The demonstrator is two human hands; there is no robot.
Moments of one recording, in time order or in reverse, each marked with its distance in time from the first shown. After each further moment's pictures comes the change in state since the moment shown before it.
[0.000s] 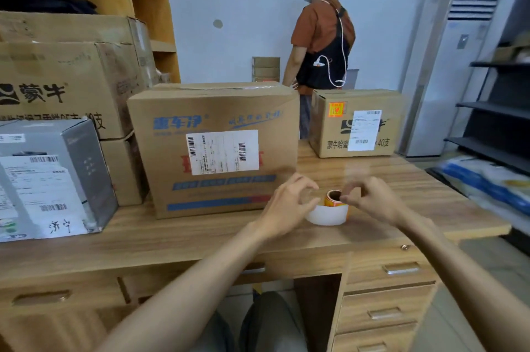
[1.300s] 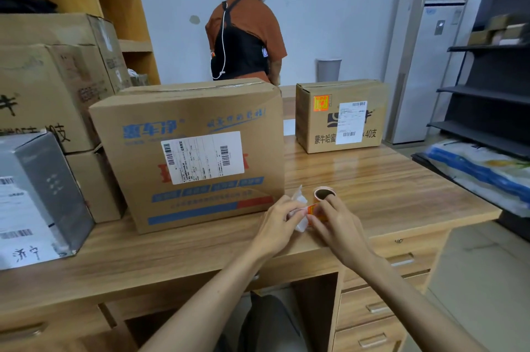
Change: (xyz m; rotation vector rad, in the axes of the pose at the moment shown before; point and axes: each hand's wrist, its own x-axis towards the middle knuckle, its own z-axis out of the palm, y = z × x) left_hand -0.014 -0.036 0.034 -0.144 -0.046 -0.182; right_hand -0.039 -0.021 0.091 -0.124 0.318 -0.161
